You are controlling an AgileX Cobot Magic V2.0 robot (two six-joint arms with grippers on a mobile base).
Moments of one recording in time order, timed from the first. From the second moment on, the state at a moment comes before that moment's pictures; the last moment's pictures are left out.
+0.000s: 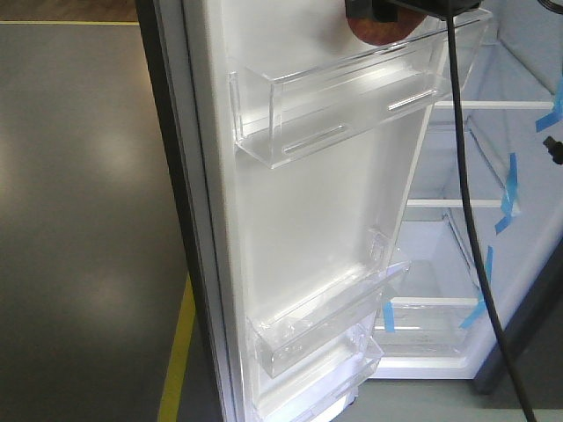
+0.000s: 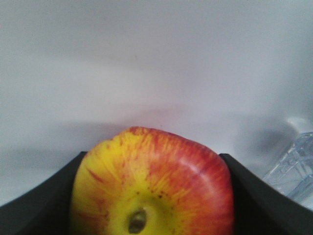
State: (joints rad) left arm 0.01 -0.01 0.02 -0.06 -0.07 -0.02; right arm 0.32 1.66 -1.96 0.11 0.91 -0.06
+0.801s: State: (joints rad) left arm 0.01 -0.01 0.02 -0.06 -0.07 -0.02; right arm 0.32 1.60 -1.96 0.11 0.98 -0.06
